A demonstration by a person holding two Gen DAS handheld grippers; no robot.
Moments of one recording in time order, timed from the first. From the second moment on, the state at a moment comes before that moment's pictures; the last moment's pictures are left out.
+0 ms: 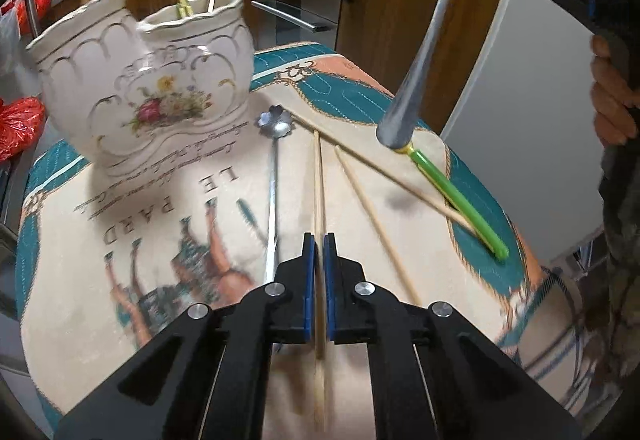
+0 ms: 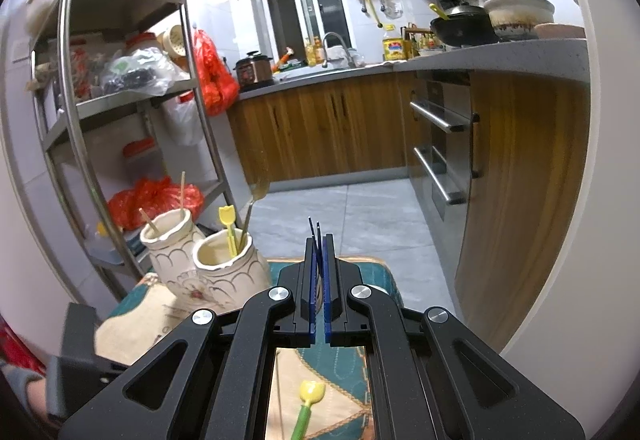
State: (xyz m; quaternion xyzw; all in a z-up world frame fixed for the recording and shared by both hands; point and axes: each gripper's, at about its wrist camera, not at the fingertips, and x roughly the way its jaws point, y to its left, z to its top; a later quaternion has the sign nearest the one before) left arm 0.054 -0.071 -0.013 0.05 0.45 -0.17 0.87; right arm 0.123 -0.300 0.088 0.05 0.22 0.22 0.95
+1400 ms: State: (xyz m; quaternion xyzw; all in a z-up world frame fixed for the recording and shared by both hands) left arm 0.155 0.089 0.110 -0.17 0.10 -0.16 0.97; right arm 0.180 -0.205 0.157 0.01 0.14 0.16 0.98
